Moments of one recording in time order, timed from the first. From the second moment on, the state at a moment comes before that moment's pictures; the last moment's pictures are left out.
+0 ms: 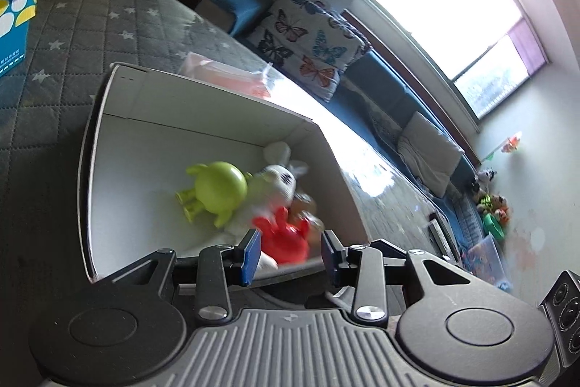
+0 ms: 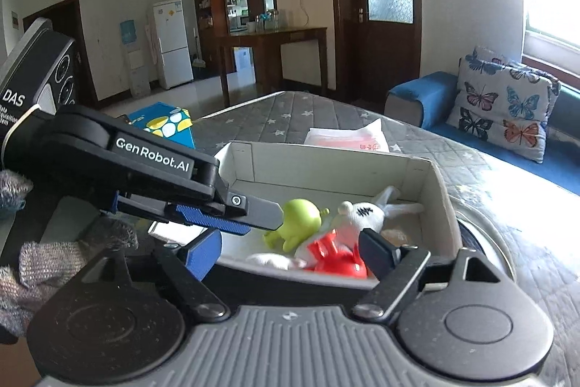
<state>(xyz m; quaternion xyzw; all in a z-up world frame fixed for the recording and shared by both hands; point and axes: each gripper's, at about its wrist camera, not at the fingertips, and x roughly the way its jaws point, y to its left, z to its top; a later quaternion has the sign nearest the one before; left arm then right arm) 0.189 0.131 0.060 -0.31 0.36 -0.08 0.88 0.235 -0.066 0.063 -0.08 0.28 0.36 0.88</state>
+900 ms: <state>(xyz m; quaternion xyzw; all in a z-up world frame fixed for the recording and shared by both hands) 0.129 0.059 0.046 -0.18 0.36 -0.10 0.91 0.143 -0.137 0.043 -0.02 0.24 0.30 0.92</state>
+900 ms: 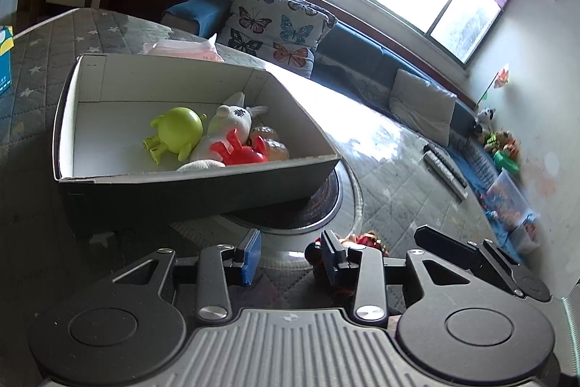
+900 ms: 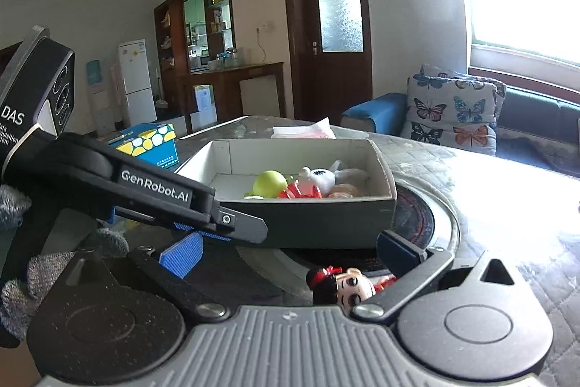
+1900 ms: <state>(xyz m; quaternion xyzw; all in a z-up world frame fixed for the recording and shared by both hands) 0.143 0.042 0.004 -0.26 0.41 -0.17 0.86 0.163 -0.165 -0.010 -0.04 0.28 0.24 0.93</state>
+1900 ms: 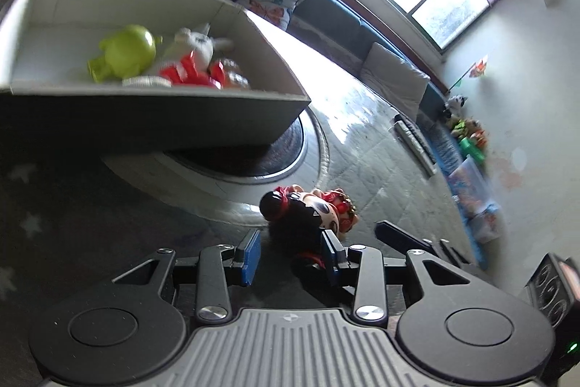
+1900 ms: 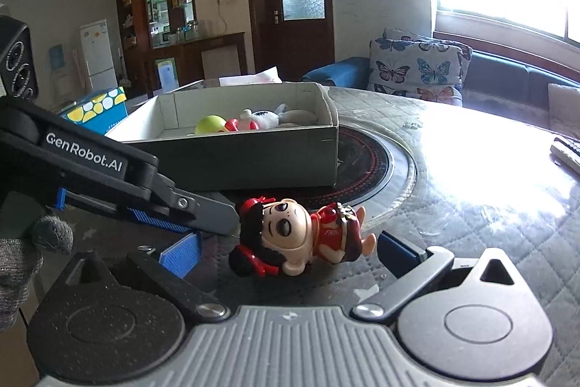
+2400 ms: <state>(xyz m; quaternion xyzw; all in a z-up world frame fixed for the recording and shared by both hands) 0.164 0.052 -0.021 -0.37 0.41 -0.18 0.81 0.188 -0.144 -0.024 -0.10 0.29 0.25 0.92</state>
